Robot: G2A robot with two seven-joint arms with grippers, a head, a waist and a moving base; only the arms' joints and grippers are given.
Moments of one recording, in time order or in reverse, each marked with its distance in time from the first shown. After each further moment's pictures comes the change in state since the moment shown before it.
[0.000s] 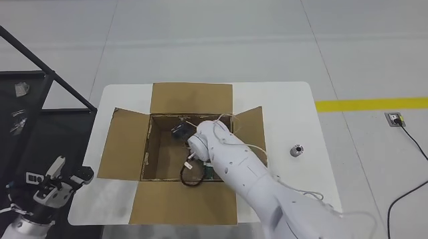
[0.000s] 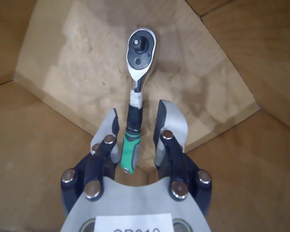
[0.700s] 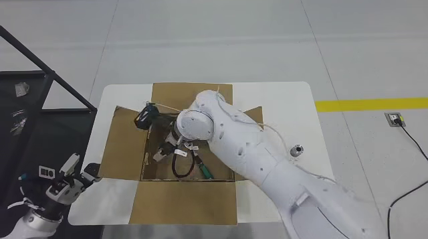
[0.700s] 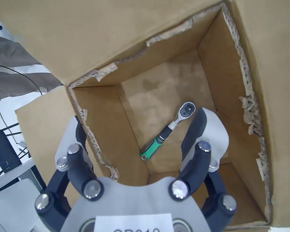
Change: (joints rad) left arm -0.006 -0.001 0.045 -0.069 0.053 0.013 0.007; right arm 0.024 0.168 0.207 -0.522 0.025 -0.260 0.179
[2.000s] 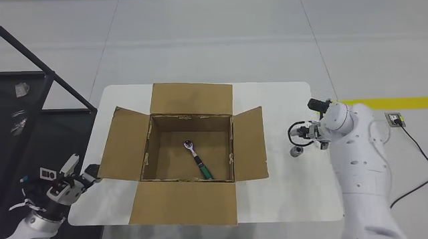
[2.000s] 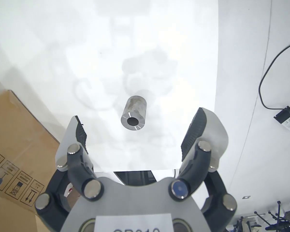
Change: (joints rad) left arm -0.006 -0.003 0.013 0.032 -0.021 -0.010 0.008; right arm -0.385 0.345 1.103 -0.145 -0.789 0.493 0.322
